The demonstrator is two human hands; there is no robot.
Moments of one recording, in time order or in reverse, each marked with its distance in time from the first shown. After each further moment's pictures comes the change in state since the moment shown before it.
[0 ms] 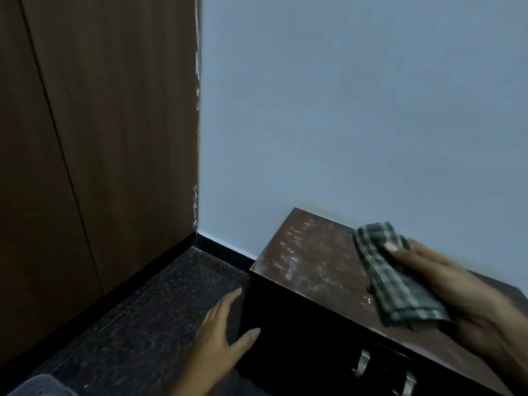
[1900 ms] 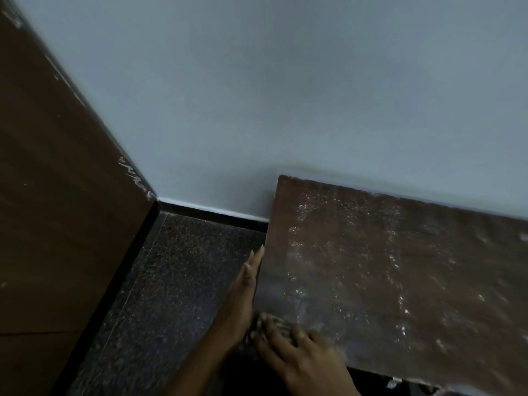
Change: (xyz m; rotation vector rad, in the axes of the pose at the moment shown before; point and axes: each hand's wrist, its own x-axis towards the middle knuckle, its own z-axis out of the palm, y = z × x) left_hand 0.222 0.003 0.019 -0.129 -0.388 -0.358; right_hand 0.134 0.144 0.075 -1.766 -0.323 -0.594
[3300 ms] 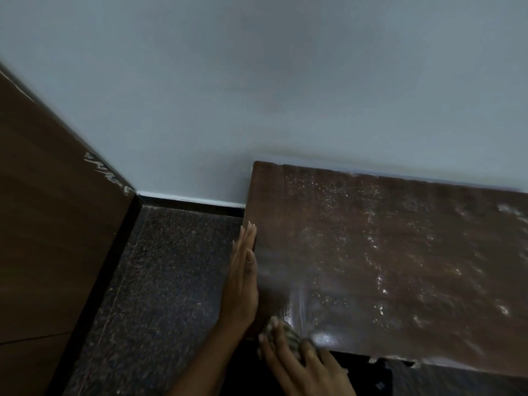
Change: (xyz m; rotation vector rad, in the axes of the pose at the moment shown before) left_hand 0.013 0.018 0.044 0.081 0.196 0.178; right_hand -0.038 -0.006 -0.005 -0.019 -0.099 0.248
